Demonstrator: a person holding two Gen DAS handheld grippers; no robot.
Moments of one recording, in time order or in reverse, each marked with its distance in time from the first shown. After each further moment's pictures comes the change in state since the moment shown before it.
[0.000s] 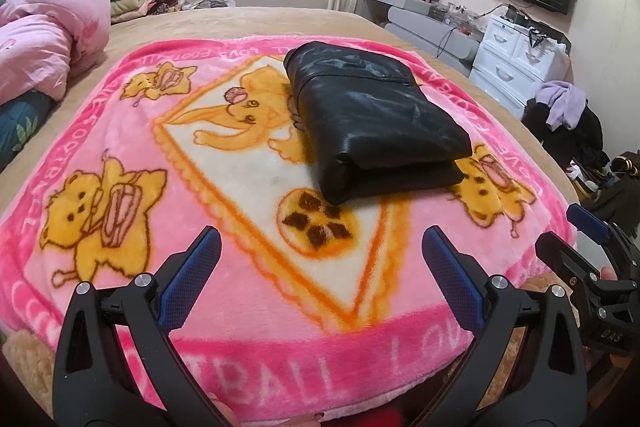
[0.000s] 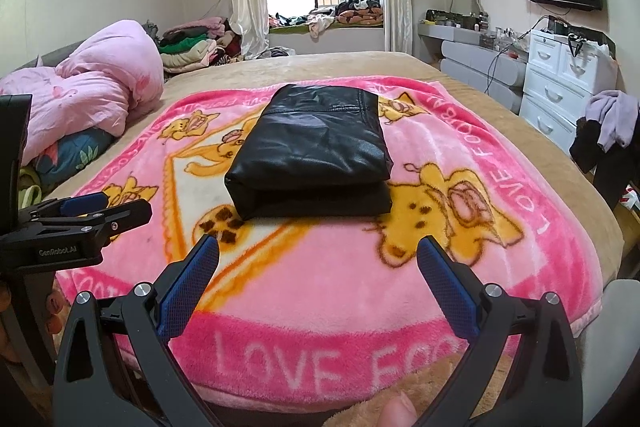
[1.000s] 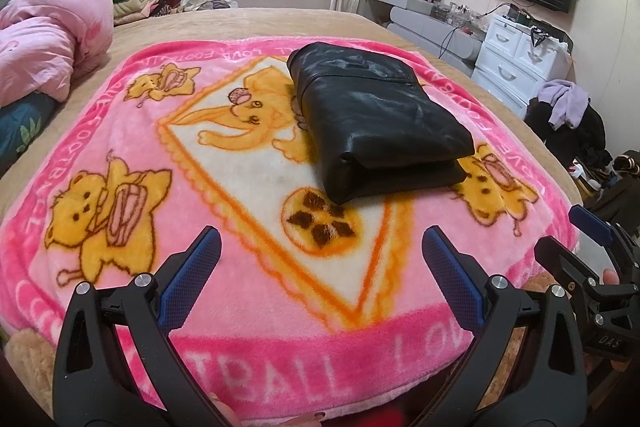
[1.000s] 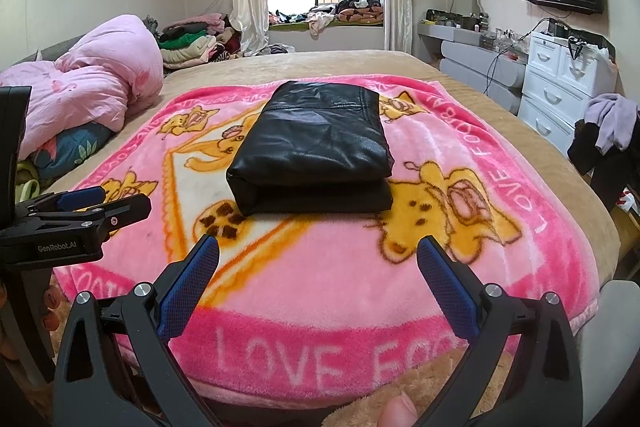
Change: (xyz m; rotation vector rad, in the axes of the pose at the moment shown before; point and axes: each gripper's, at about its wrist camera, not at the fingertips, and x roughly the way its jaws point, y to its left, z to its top) left arm -0.002 -0.003 0.000 0.004 0.002 0.016; right arm -0.001 0.003 -0.001 -0.009 0.010 -0.006
